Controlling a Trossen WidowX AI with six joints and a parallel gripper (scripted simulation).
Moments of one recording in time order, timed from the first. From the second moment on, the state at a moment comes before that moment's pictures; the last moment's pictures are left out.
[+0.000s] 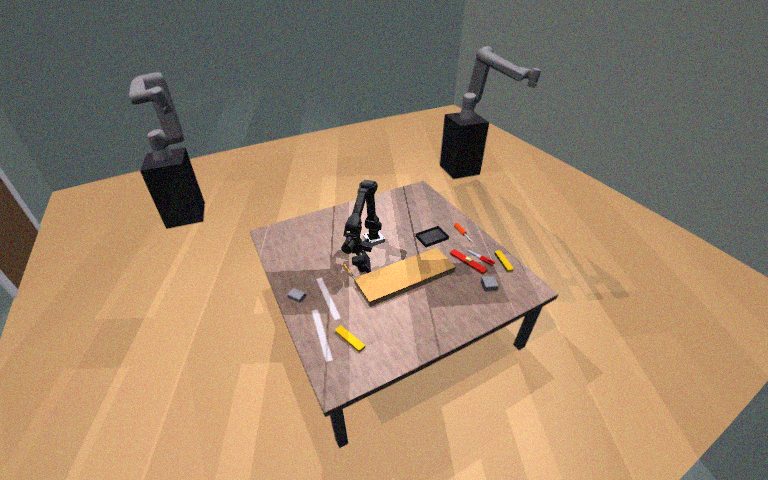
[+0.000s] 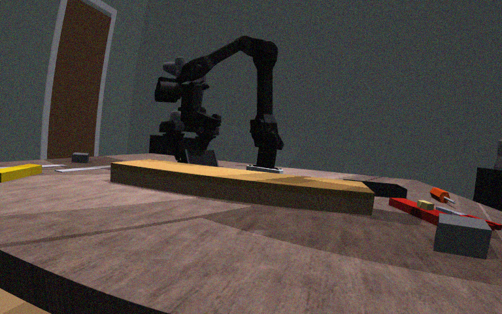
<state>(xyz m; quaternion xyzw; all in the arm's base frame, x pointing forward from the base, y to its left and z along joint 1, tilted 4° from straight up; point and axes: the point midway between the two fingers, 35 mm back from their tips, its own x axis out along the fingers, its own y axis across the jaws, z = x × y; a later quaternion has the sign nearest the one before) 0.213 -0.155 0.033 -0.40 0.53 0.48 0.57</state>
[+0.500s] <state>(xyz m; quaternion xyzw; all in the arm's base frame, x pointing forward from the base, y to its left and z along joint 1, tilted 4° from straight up) 0.210 -0.153 0.017 -0.40 0.53 0.48 0.57</state>
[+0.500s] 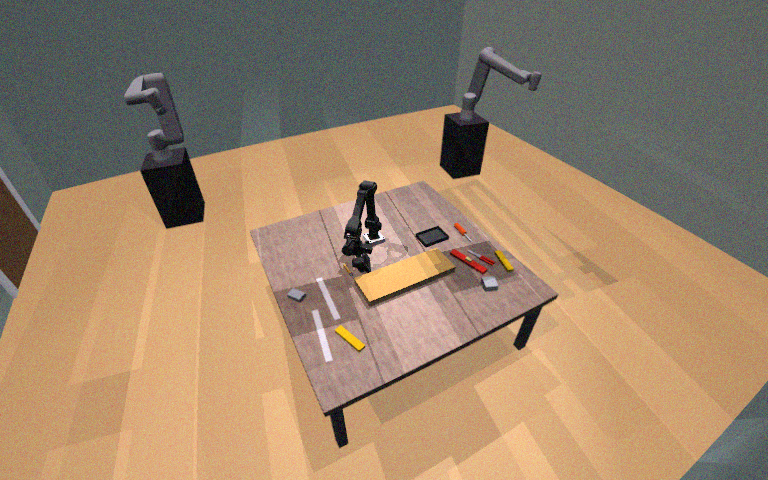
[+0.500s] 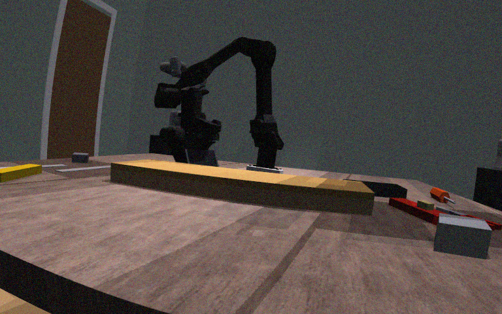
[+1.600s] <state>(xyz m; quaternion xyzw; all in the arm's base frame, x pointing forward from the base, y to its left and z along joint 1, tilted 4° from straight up) 0.212 -0.154 0.049 -0.40 0.53 0.48 0.57</state>
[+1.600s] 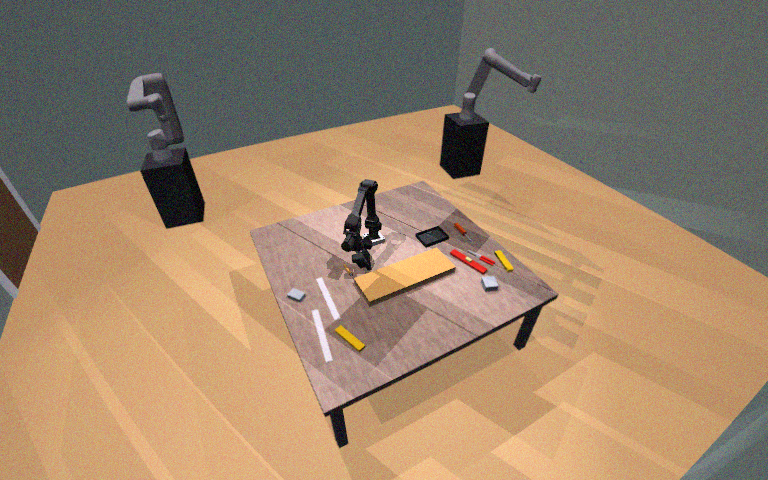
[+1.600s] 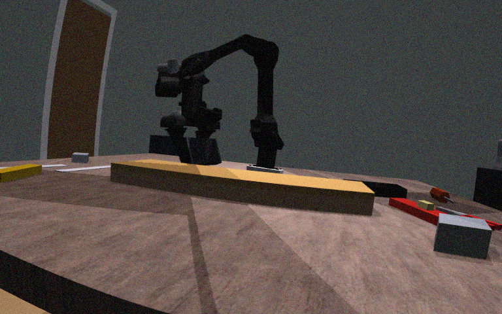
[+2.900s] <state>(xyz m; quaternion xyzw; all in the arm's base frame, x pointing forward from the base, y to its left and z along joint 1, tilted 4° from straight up) 0.213 -0.150 0.071 -0.43 0.58 0.45 0.53</state>
